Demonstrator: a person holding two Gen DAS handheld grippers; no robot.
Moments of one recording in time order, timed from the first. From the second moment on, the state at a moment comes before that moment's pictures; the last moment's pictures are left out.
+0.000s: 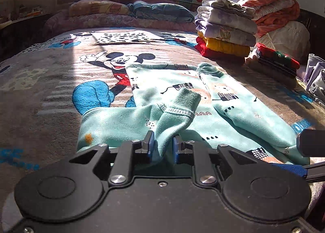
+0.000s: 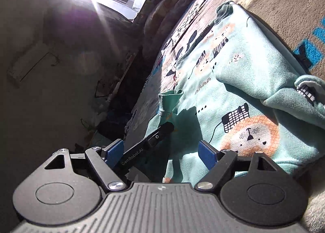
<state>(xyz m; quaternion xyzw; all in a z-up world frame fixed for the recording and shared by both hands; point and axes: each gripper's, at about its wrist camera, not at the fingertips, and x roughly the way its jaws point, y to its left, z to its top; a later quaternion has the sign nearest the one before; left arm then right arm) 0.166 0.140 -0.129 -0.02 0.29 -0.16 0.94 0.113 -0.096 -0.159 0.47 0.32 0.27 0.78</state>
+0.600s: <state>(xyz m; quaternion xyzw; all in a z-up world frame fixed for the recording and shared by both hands) 0.125 0.249 -0.101 -0.24 0.20 -0.13 0.94 0.198 -0.021 -0.166 0.48 0.34 0.18 0.79</state>
